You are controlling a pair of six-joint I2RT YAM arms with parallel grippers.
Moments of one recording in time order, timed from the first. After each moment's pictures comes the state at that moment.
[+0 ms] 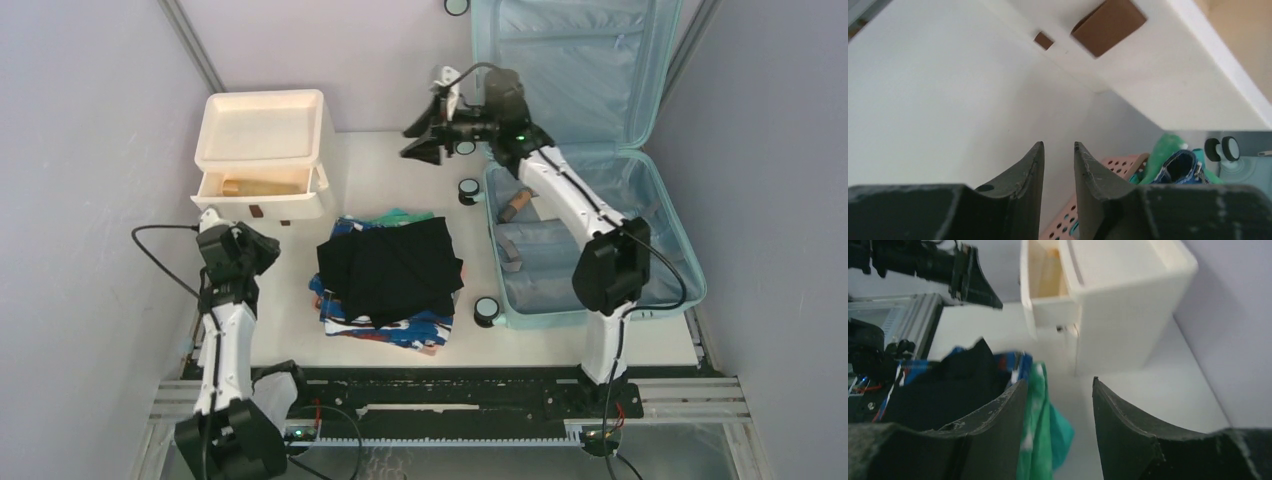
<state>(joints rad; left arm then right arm) 0.33 0.85 0.62 -0.29 0.11 -0.52 0.50 1.97 1.94 -0.06 -1.02 -0.12</state>
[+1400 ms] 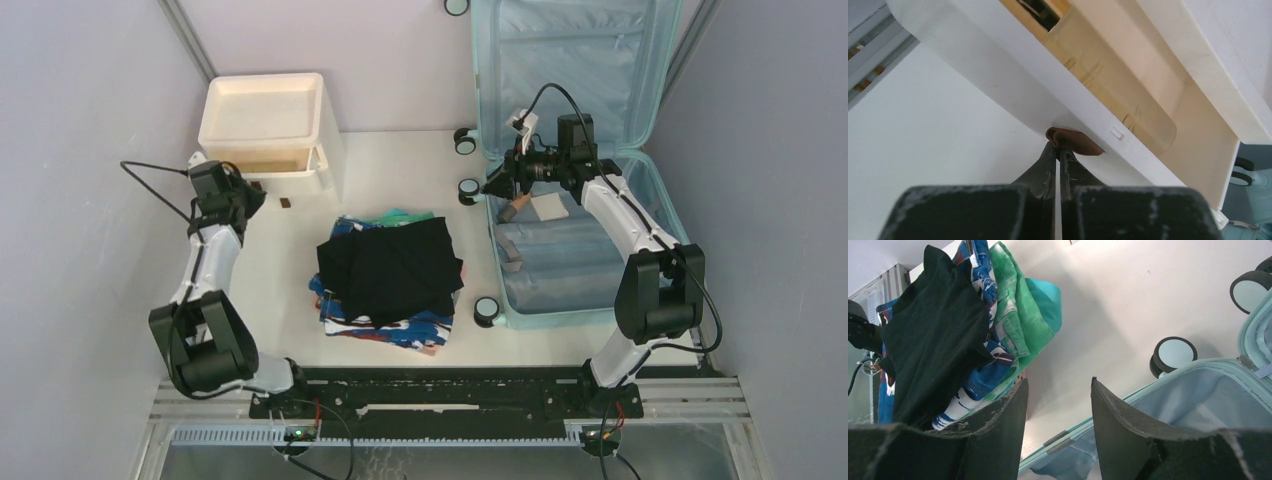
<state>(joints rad) 0.31 1.38 1.01 -0.14 0.04 -0.60 0.15 1.67 1.40 -0.35 -0.99 -0.22</state>
